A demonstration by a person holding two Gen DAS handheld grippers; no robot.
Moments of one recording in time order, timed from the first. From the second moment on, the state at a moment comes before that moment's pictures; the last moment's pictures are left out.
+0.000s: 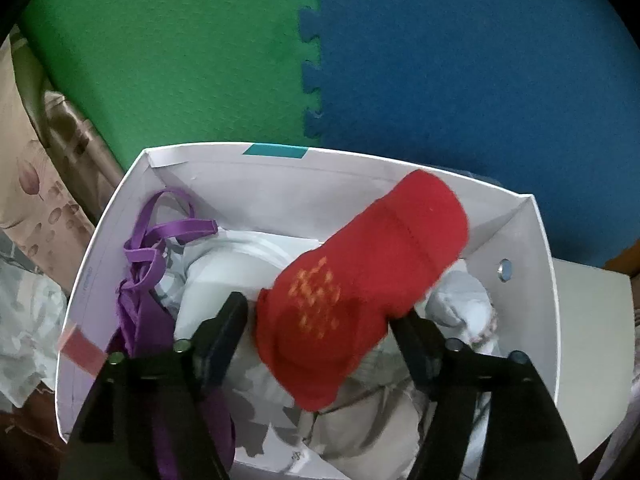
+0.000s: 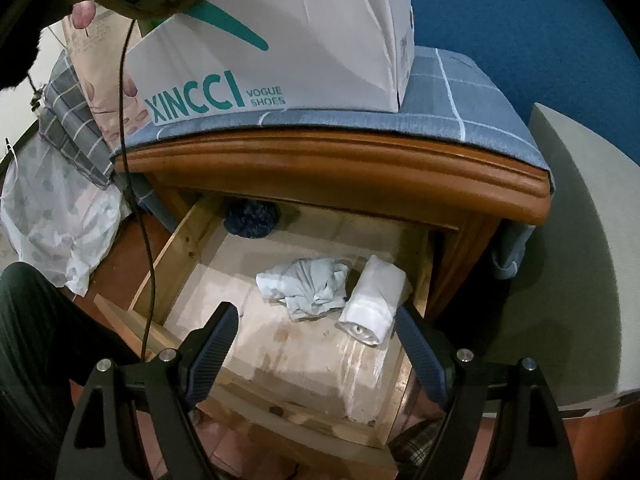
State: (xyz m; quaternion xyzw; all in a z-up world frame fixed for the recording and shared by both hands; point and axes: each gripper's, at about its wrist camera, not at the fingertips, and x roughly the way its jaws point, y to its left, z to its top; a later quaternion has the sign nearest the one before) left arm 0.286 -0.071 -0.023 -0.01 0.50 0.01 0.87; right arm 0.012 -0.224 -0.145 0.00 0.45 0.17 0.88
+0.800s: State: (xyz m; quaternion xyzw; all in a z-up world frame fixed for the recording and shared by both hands) left arm -0.003 0.164 -0.056 -0.06 0.19 -0.01 0.98; right arm 0.038 -0.194 -0.212 -0.04 0.56 0.13 0.82
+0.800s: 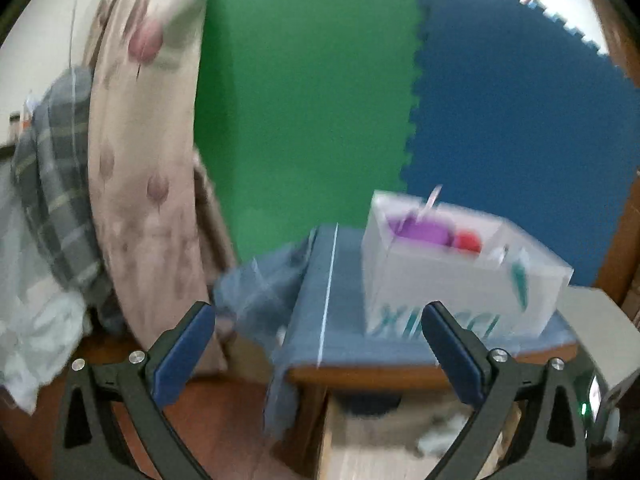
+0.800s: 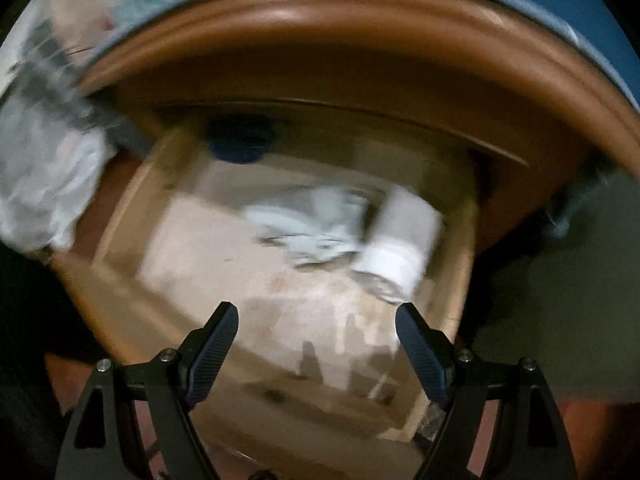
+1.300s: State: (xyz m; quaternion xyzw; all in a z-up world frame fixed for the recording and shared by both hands) left arm -0.004 0.173 -0.088 -0.10 0.23 -0.06 0.97; right arm 0.076 -0.161 -0.261 -0.33 0.55 0.16 0.75
